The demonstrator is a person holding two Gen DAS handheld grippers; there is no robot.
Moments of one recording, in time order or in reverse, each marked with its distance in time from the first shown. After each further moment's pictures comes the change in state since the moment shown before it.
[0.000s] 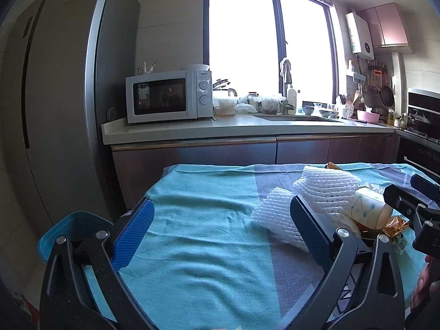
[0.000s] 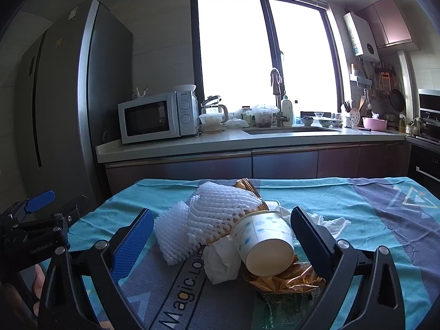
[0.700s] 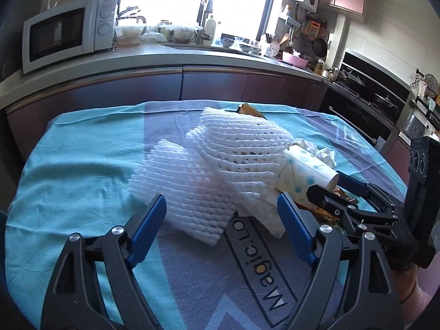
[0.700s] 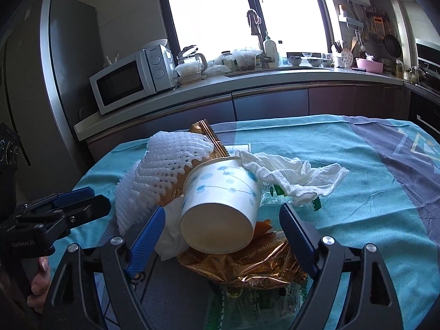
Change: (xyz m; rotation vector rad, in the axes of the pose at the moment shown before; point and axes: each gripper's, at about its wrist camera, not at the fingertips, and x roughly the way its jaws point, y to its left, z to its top) left arm 0.122 -0.082 -0.003 0.028 0.391 -0.507; right arm 0.056 -0.053 -0.020 0.130 0.265 0.013
